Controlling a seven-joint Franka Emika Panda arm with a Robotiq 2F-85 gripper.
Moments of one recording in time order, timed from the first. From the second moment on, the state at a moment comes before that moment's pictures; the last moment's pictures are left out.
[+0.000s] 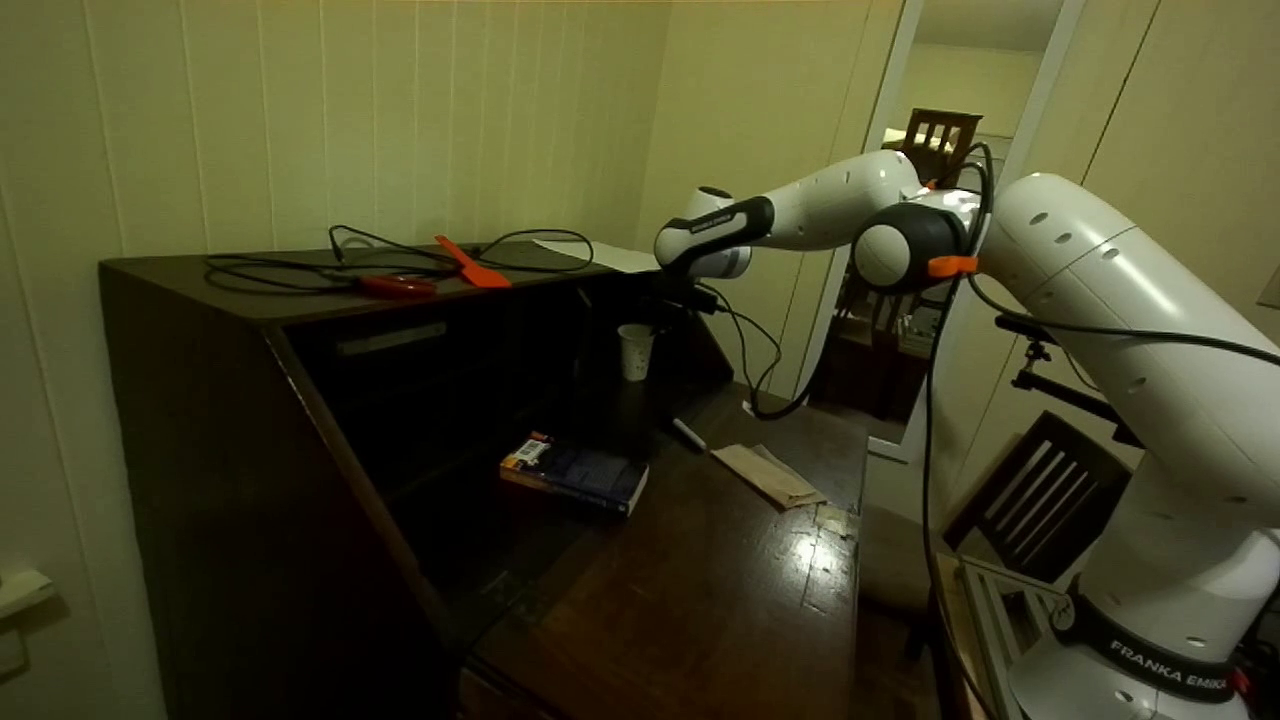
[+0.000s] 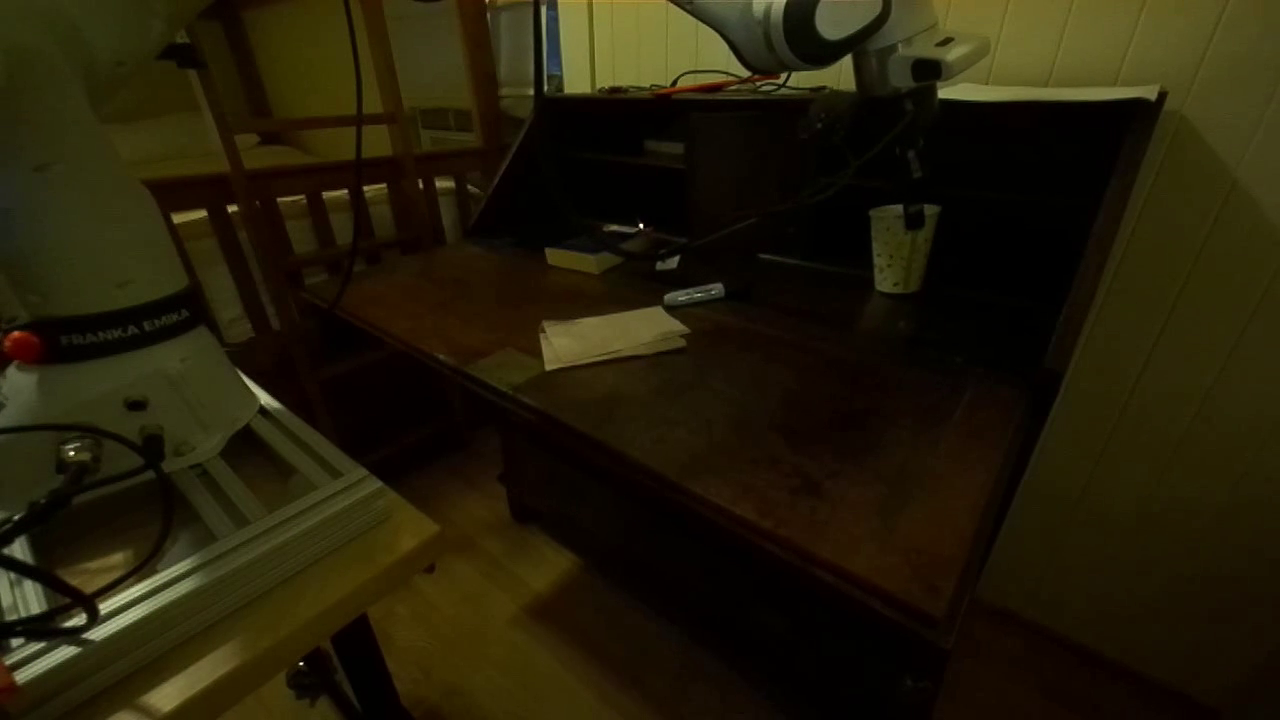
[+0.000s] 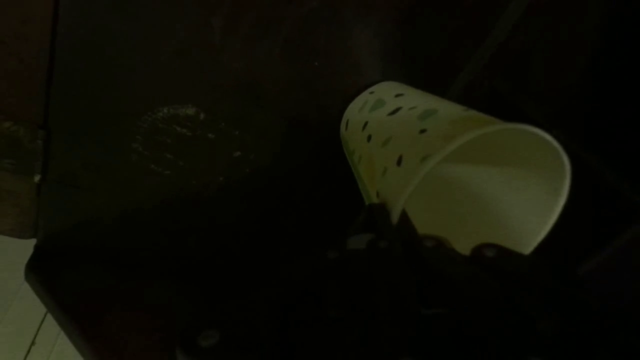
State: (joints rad) arm -0.44 0.98 -0.28 -1.03 0.22 2.37 0.47
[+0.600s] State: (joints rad) arm -0.44 0.98 -0.28 -1.02 0.22 2.39 0.51
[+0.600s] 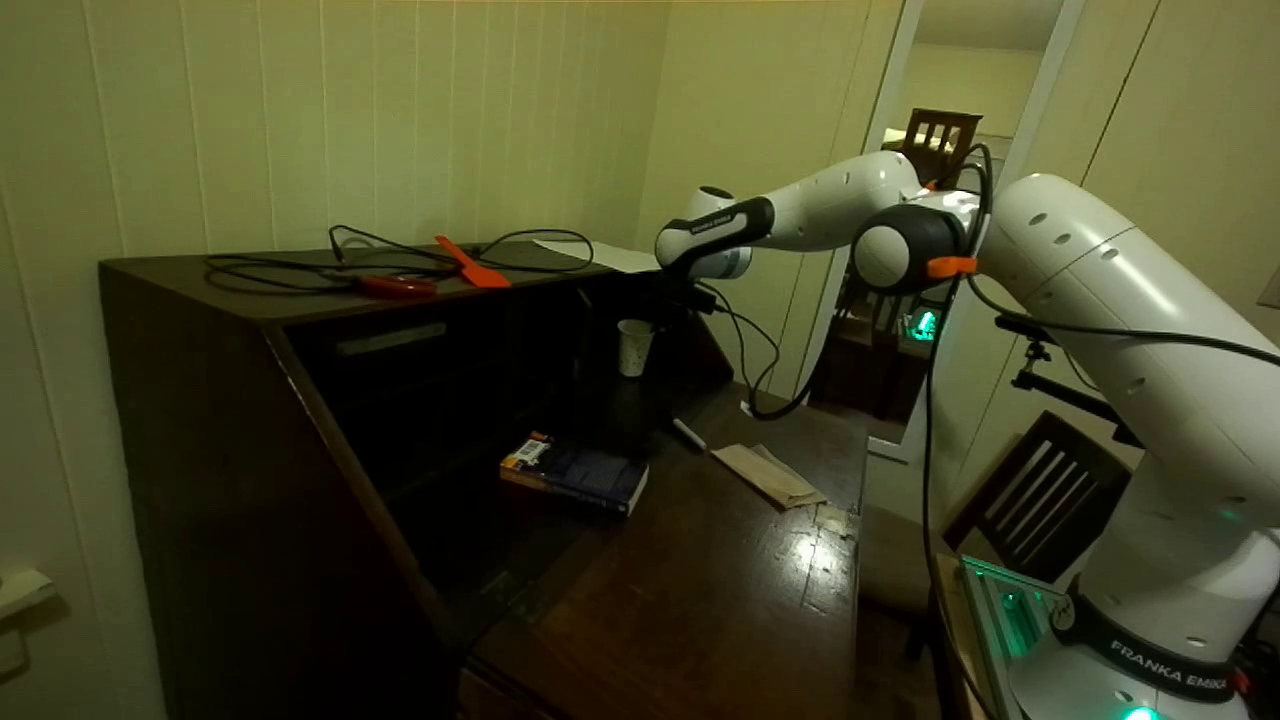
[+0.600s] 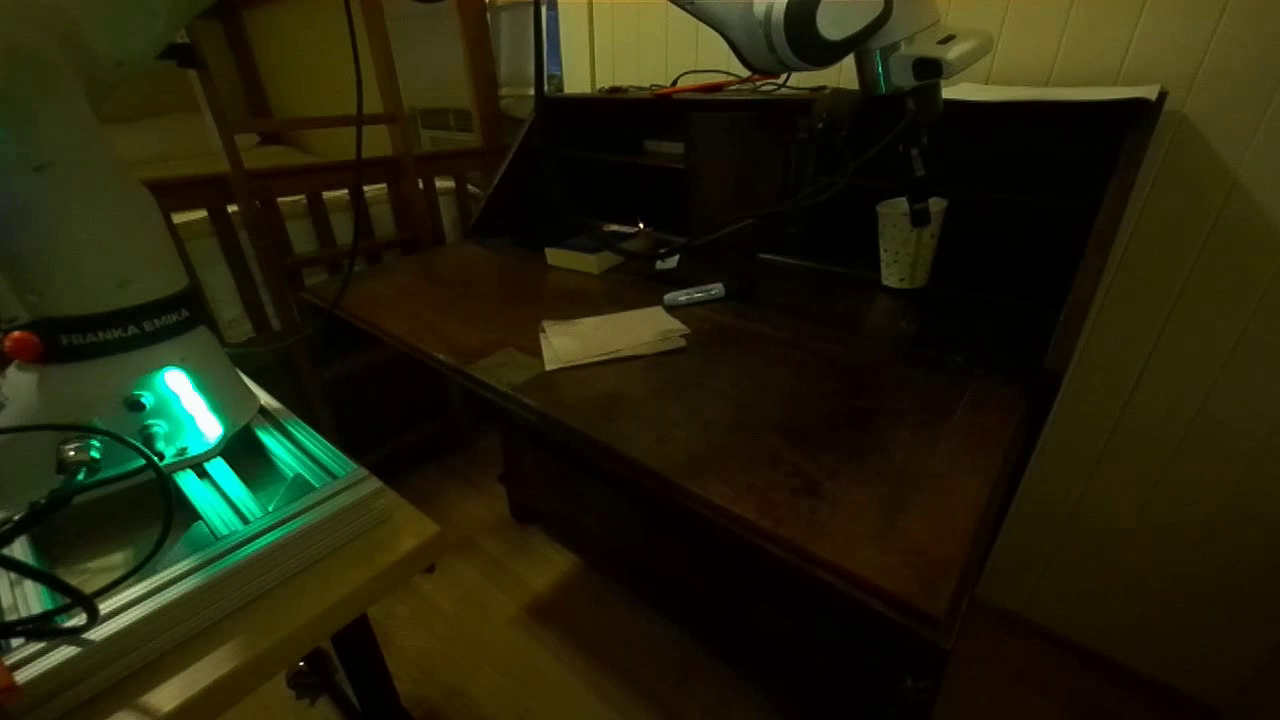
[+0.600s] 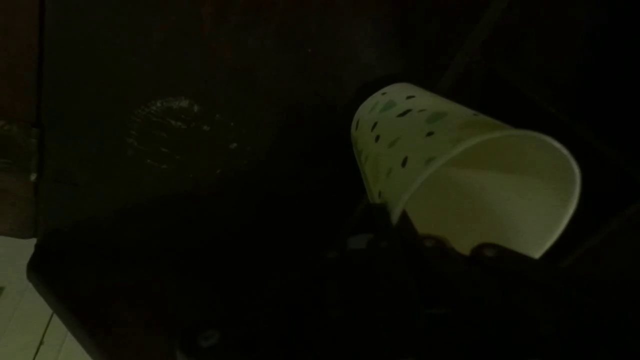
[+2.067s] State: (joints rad) arm -0.45 1.06 -0.26 -0.90 0.23 2.43 0.57
